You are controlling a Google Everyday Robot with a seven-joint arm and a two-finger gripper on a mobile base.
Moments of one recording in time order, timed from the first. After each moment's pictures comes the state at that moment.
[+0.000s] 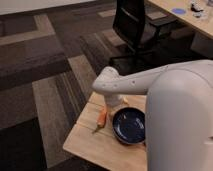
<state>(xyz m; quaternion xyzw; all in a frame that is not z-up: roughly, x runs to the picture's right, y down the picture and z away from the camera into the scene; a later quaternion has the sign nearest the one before) 0.062 0.110 0.815 -0.18 0.27 0.50 0.80</state>
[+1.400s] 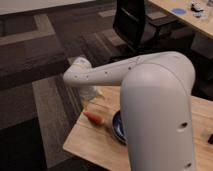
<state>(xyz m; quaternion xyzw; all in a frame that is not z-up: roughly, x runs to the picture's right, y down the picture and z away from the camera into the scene) -0.029 0.072 0.785 -0.19 0.24 0.47 0.83</state>
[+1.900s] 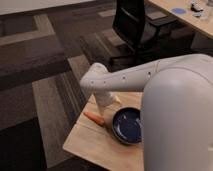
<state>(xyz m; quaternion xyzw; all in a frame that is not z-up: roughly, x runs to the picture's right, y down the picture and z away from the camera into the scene) 0.048 0.120 0.771 -0.18 0.31 0.51 0.78</state>
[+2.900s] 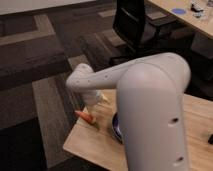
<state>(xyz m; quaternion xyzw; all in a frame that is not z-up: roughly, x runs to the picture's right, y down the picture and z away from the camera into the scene) -0.093 0.080 0.812 -0.20 0.24 0.43 0.85</state>
